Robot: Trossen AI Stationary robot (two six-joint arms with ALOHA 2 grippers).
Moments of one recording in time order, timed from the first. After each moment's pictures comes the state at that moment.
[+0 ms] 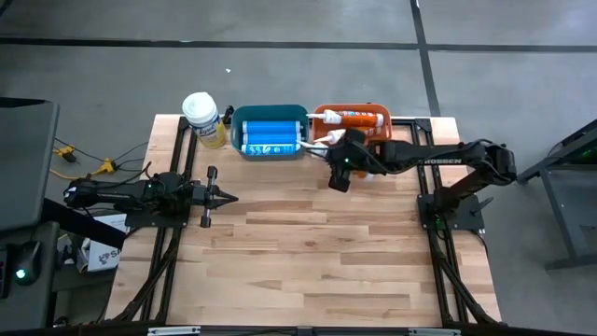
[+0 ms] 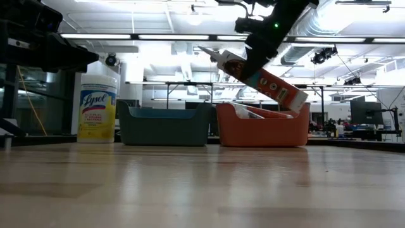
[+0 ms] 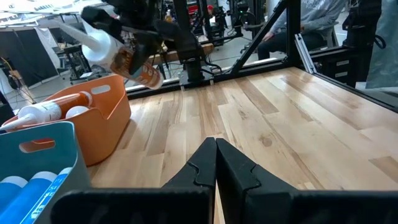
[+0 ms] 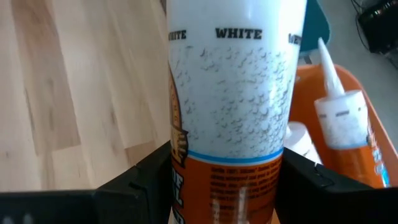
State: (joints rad) left arm -0.04 0.07 0.01 0.01 0.01 0.20; right arm -0.16 1.47 1.14 -0.54 0.37 -0.05
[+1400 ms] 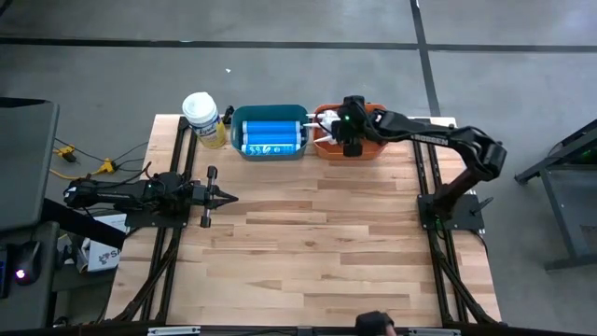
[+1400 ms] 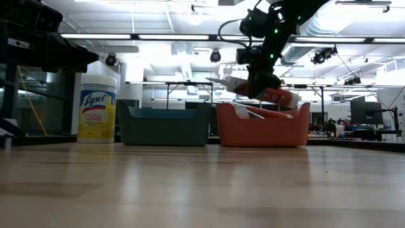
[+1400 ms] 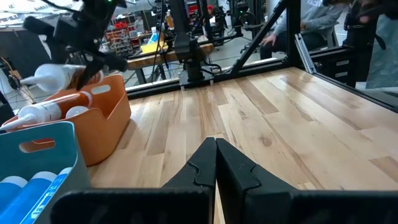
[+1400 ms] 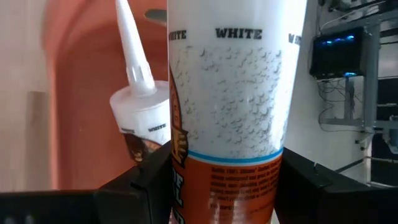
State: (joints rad) left arm -0.04 0.07 0.01 0.01 0.01 0.20; right arm -0.52 1.57 1.19 -0.48 0.35 -0.75
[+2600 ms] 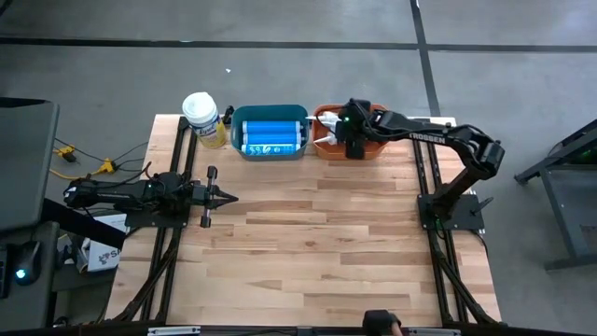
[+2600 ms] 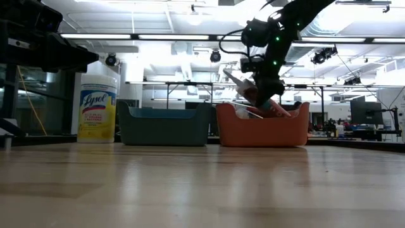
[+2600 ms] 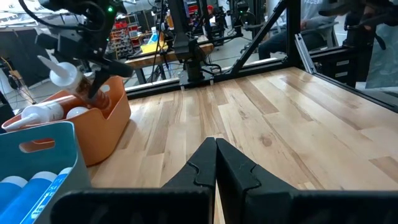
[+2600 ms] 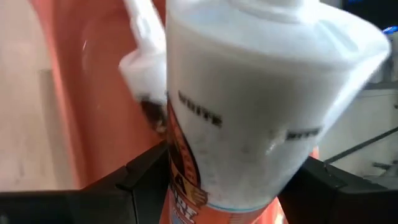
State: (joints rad) left arm -0.04 0.07 0.01 0.01 0.01 0.20; right arm -0.56 1.59 1.16 -0.54 0.34 -0.62
